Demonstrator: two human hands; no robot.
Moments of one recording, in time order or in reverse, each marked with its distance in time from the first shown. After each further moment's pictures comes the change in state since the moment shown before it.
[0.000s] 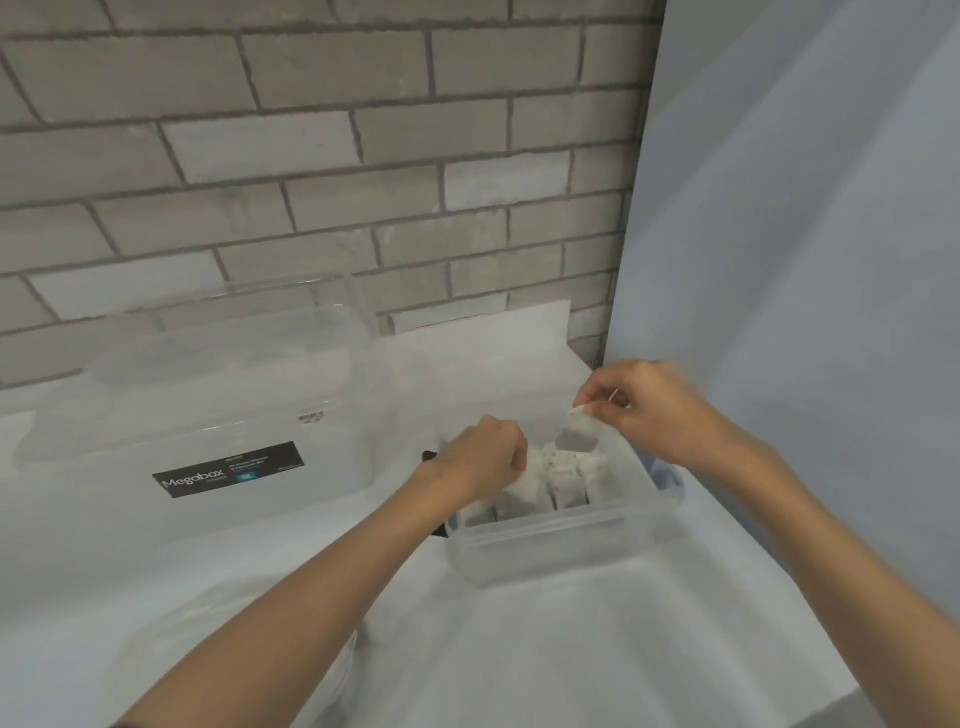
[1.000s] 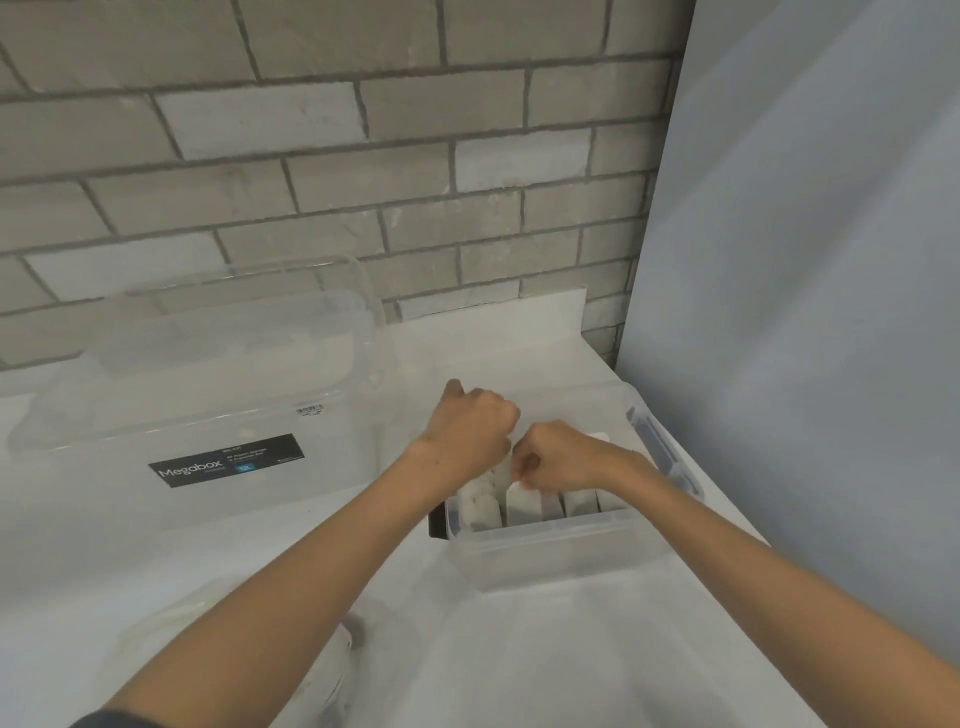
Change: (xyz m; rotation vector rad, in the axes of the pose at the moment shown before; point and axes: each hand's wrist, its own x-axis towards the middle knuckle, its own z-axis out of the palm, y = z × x) left_hand 0.020 -0.018 -0.009 0.530 0.175 0.042; right_hand 0.047 -0.001 0.100 0.024 -0.555 0.011
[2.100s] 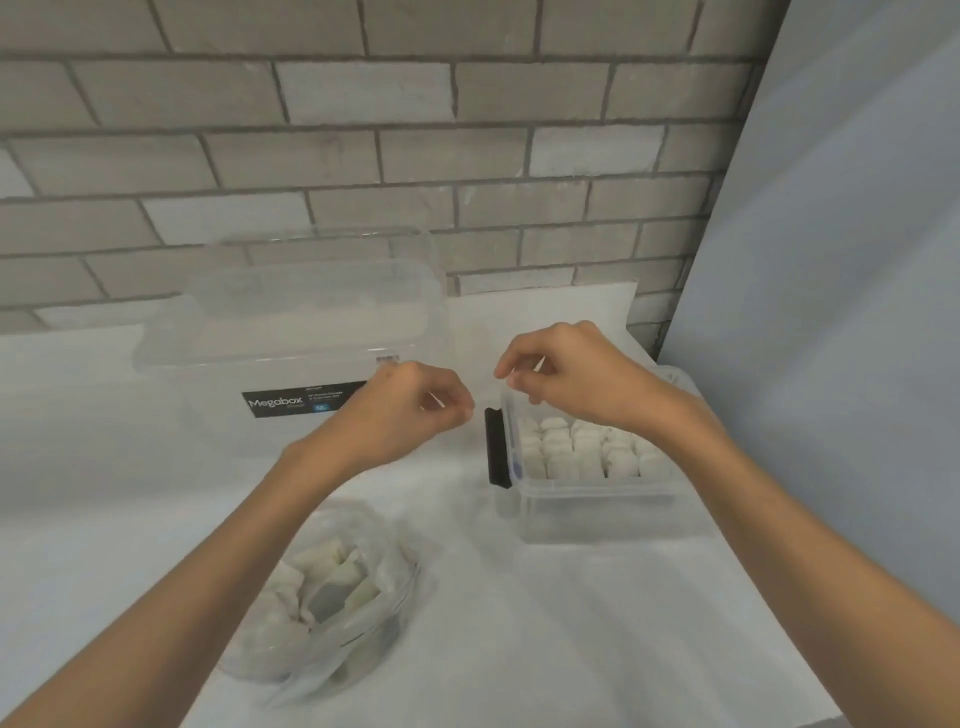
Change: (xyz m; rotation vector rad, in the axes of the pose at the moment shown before) left_hand -0.139 -0.078 -0.020 -0.814 0.142 -0.234; right_hand -0.047 -0.112 -0.036 0.035 0.310 -0.240
